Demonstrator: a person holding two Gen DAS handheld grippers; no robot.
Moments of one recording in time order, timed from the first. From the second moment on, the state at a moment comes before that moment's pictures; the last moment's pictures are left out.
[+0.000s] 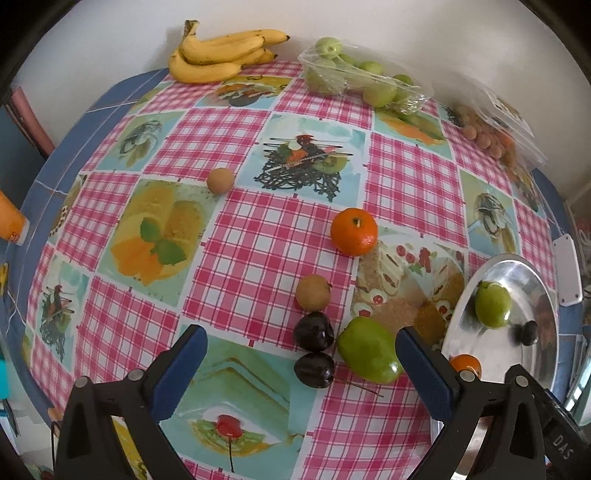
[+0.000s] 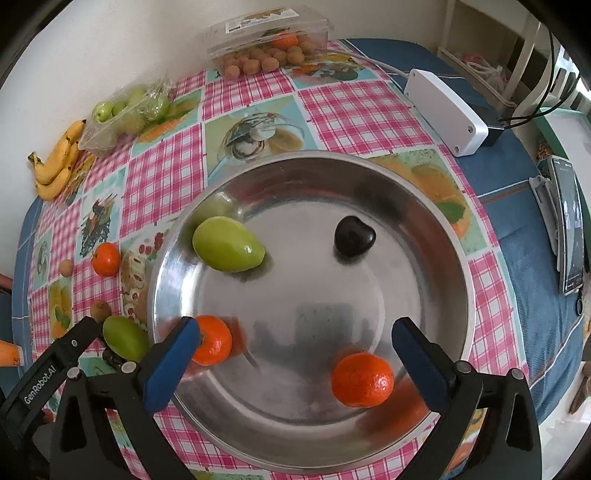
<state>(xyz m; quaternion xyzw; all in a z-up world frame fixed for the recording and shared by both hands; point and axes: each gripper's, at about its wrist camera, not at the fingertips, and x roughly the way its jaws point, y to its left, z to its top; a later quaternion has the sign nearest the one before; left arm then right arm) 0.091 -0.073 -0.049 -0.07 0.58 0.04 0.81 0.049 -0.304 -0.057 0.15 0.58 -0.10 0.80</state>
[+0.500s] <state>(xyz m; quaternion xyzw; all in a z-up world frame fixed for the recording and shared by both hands) 0.097 -0.032 -0.026 -0.08 0.57 0.04 0.82 0.052 -0.263 -0.044 0.14 0.58 -0.07 0.80</state>
